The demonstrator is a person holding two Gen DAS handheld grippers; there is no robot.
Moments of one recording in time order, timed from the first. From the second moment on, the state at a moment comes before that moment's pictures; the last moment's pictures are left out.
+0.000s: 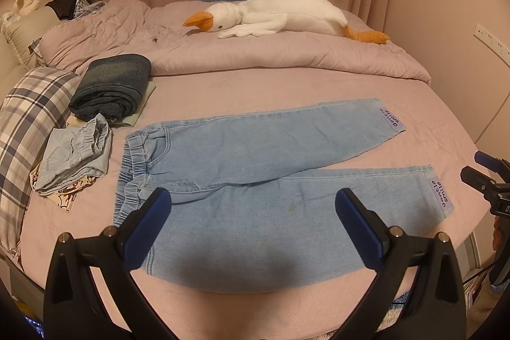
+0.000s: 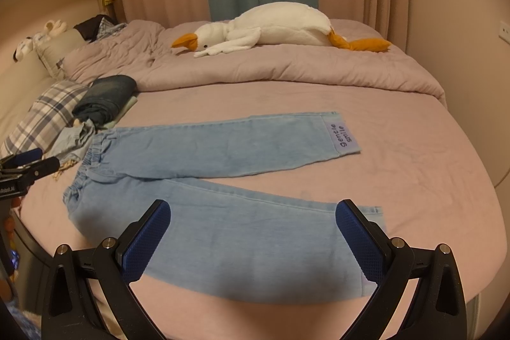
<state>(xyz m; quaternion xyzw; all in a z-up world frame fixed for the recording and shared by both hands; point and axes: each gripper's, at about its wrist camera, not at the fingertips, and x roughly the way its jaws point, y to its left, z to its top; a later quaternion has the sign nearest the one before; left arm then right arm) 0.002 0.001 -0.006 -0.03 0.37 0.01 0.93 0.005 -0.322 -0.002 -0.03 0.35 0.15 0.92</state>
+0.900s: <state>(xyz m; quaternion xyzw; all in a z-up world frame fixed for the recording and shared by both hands) 0.003 0.006 -0.010 -0.05 0.34 0.00 0.94 0.003 -0.315 -0.008 -0.03 0.35 0.15 0.92</state>
